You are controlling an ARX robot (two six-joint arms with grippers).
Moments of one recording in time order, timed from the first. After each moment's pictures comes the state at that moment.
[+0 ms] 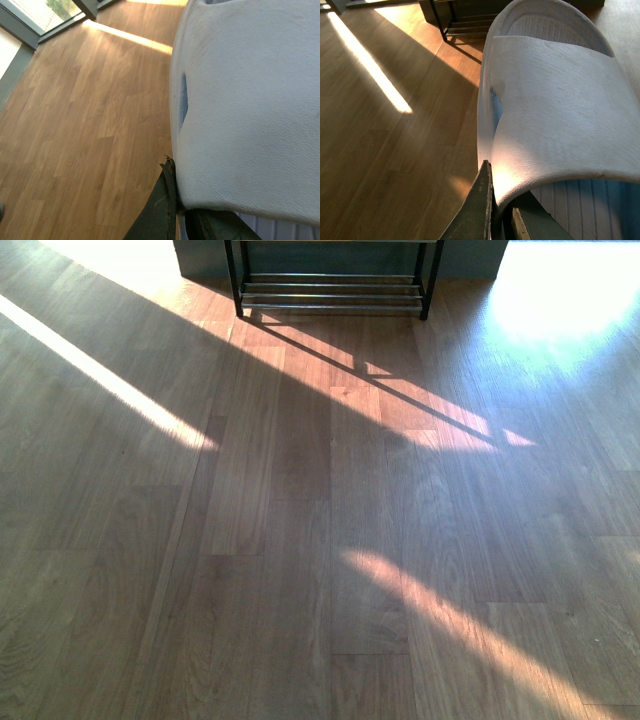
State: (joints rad) left arm -0.46 0.81 0.33 -0.04 -0.71 0.14; right arm -0.09 1.33 0.19 0.82 -0.37 0.04
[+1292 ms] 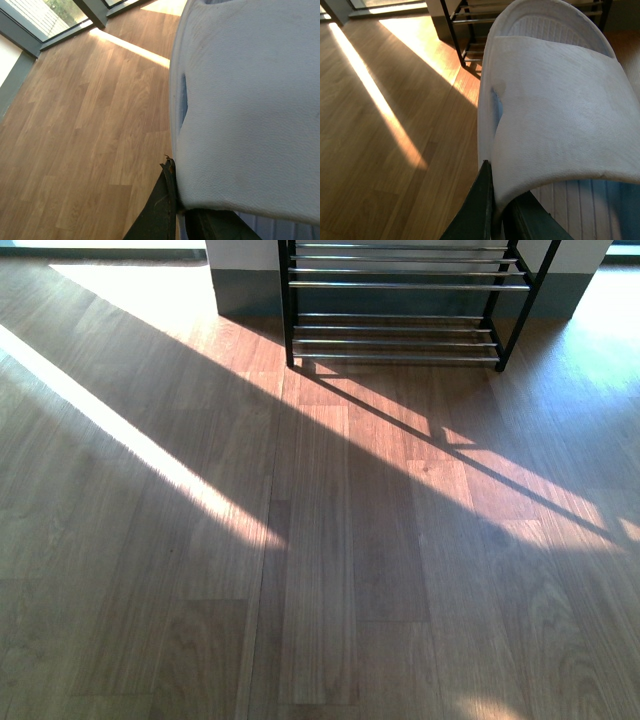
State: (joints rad) left arm -0.47 0.79 0.33 -0.05 -0.72 0.12; right arm -0.09 1.33 0.19 0.82 -0.37 0.04
